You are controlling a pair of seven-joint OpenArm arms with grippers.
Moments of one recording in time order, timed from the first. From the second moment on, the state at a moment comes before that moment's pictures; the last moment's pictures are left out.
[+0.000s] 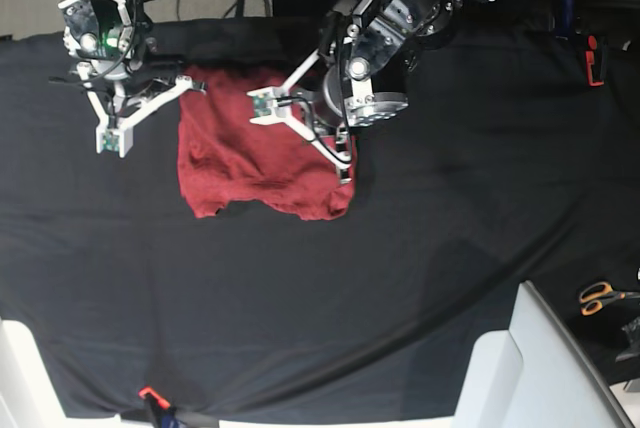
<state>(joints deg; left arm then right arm) 5.0 -9.8 35.3 97.6 25.5 -41.9 52.0 -21.6 14.6 -12.8 101.7 18.0 -23.9 -42.9</state>
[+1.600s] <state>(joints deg) 13.5 -12.7 20.4 107.6 18.4 -42.0 45.2 -23.4 12.8 -11.5 103.5 17.9 -4.3 -42.5</state>
